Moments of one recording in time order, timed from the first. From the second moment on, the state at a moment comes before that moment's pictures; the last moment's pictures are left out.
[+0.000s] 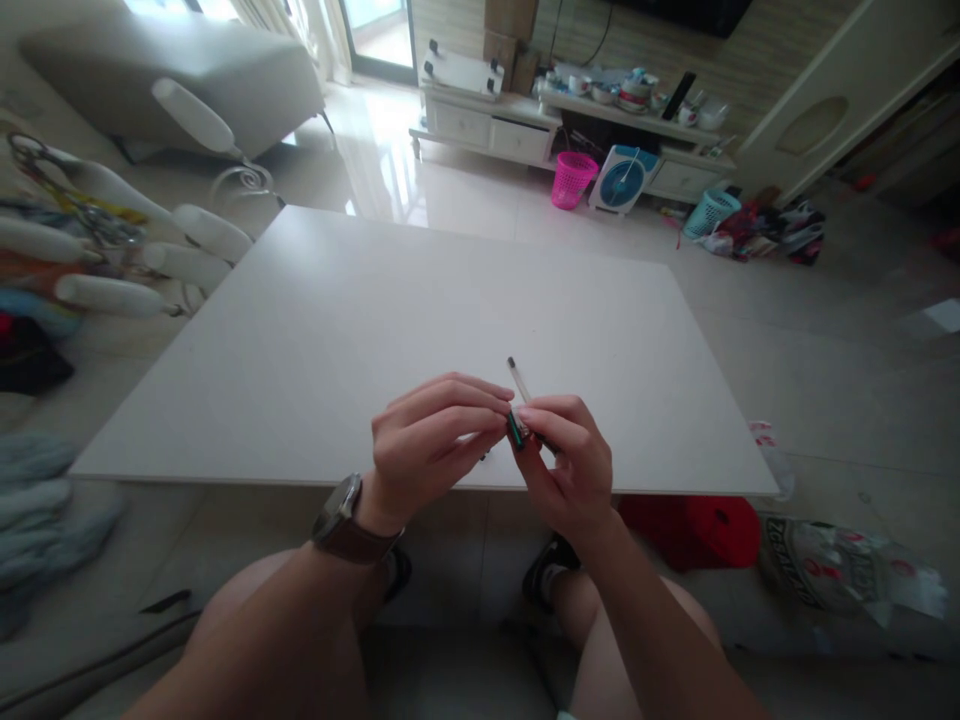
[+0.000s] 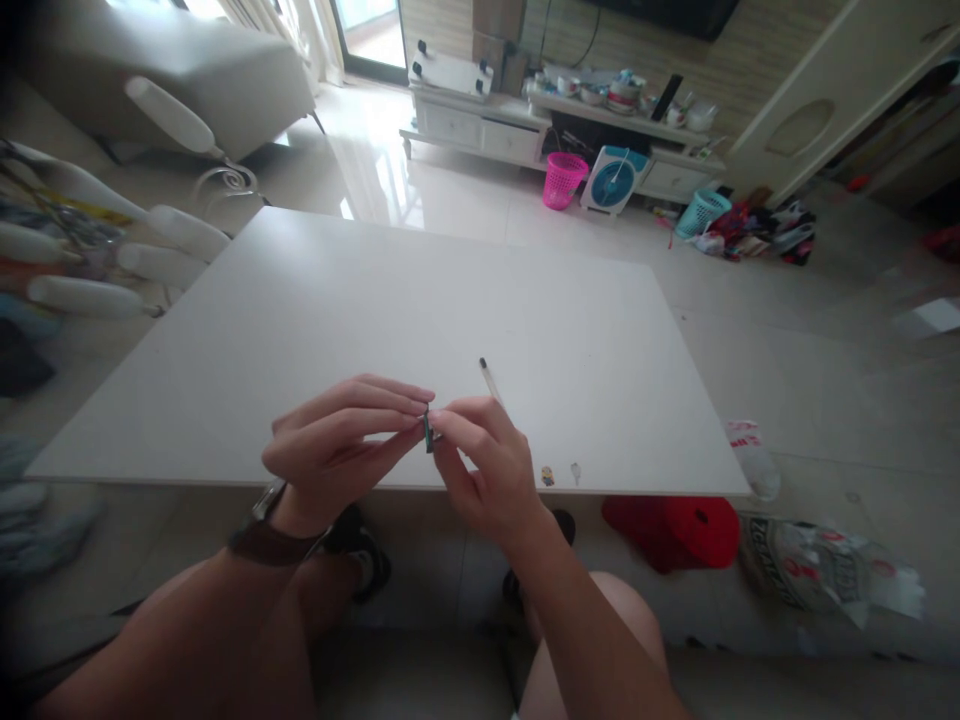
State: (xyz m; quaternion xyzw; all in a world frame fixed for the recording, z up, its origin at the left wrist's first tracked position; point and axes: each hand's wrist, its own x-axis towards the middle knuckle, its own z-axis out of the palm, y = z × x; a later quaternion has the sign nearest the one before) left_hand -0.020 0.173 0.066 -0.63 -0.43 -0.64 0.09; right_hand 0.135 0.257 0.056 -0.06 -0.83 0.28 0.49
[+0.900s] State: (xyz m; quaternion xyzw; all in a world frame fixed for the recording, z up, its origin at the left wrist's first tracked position) left_hand -0.008 0.158 0.088 -0.65 -0.44 -0.61 0.12; right_hand 0.155 0.246 0.072 -0.06 -0.86 0.20 0.46
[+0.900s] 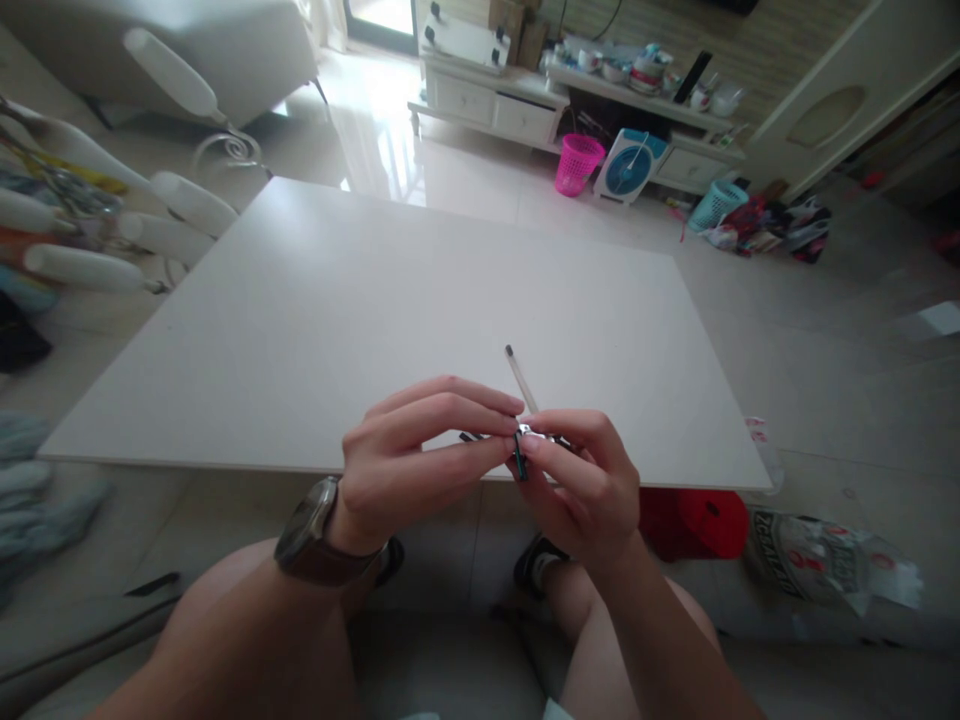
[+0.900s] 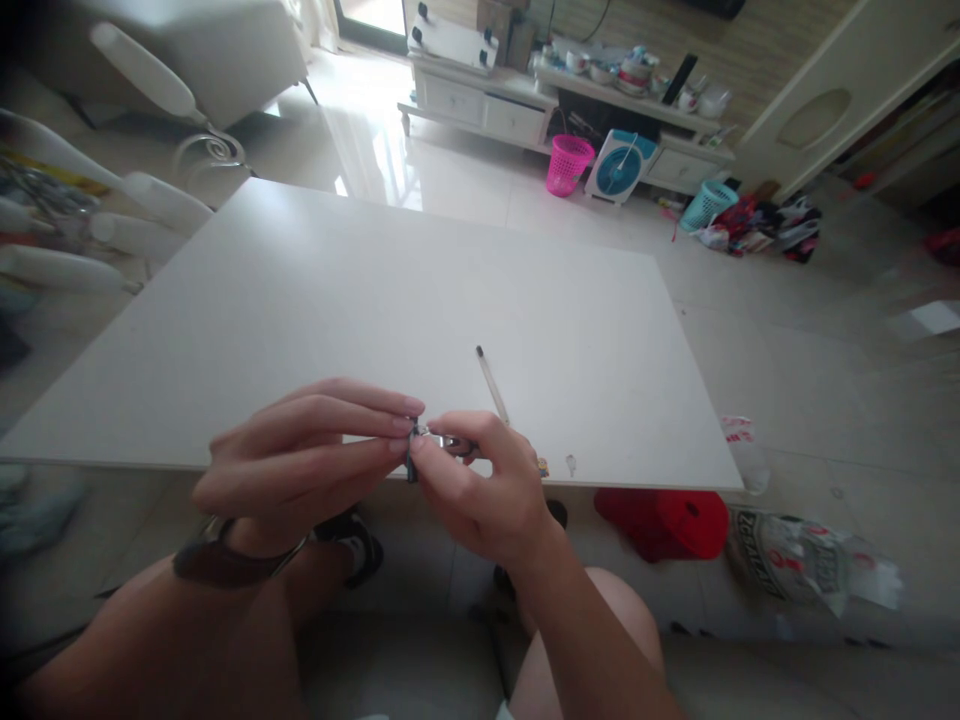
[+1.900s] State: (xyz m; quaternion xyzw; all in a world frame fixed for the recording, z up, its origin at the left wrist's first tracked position) left_hand -0.006 0.155 0.087 -0.63 -0.46 -0.62 0.09; right_hand 0.156 0.243 0.076 -0.07 -0.84 0.19 0.50
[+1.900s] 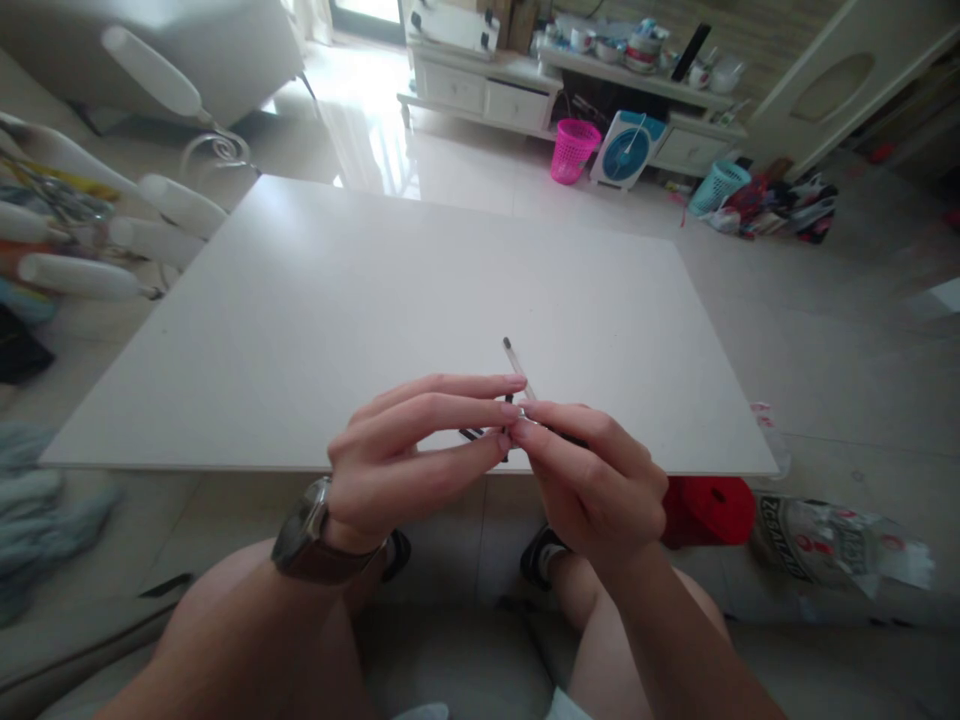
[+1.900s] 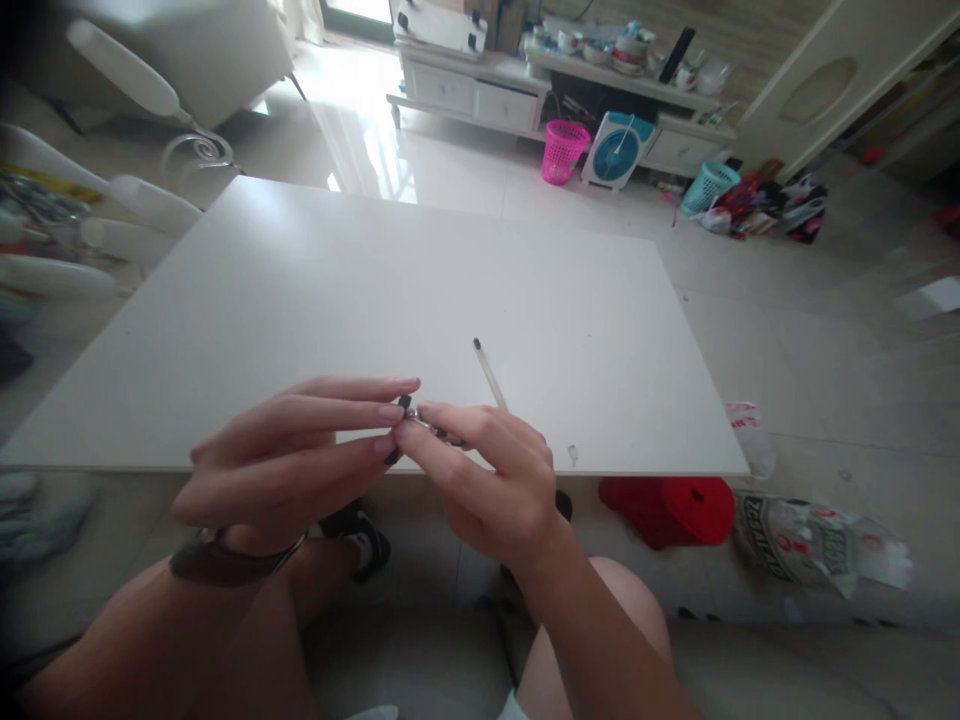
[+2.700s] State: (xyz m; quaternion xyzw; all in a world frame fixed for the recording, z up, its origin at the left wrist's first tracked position) left_hand 0.003 0.157 0.085 -0.59 -0.48 -0.65 0.03; right_hand 0.166 0.243 0.088 -0.08 -0.85 0.21 0.47
